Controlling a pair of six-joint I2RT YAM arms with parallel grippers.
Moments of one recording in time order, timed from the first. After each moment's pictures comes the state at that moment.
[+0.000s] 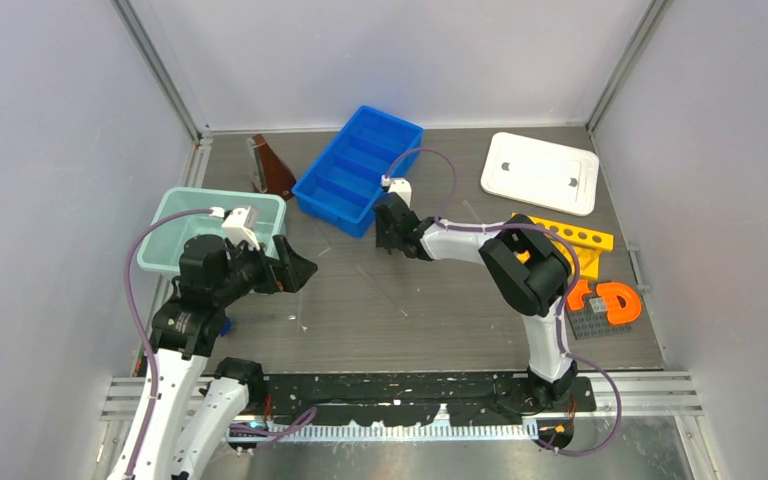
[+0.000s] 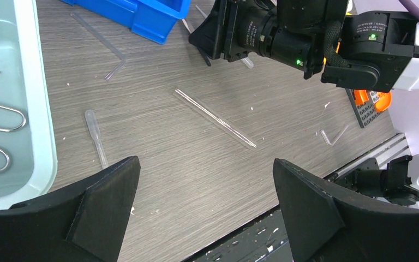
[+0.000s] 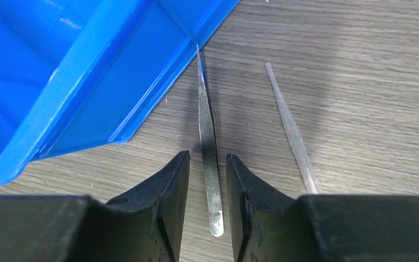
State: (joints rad) left arm -0.19 0.61 0.81 -0.67 0.37 -0.37; right arm 0.77 2.03 1.27 0.01 0.31 0.52
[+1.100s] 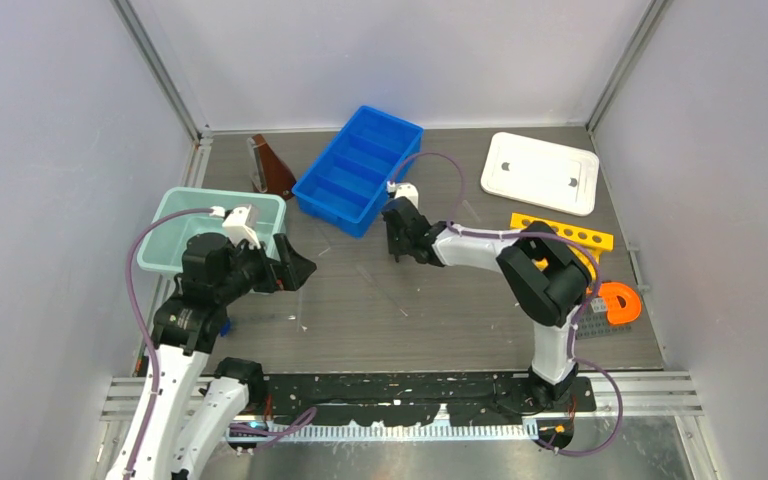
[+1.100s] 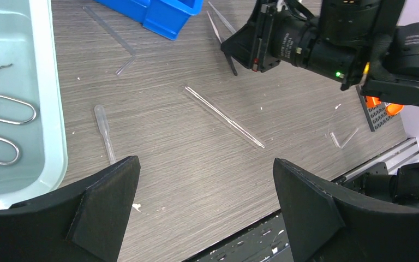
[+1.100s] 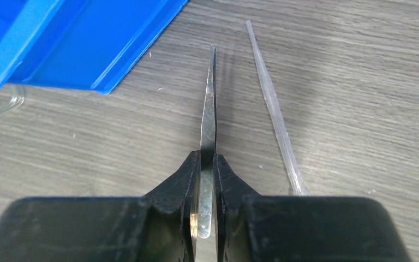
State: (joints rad) left arm -0.19 0.62 0.81 -0.68 0.33 -0.36; right arm 0.76 1.93 1.17 -0.03 0.29 0.46
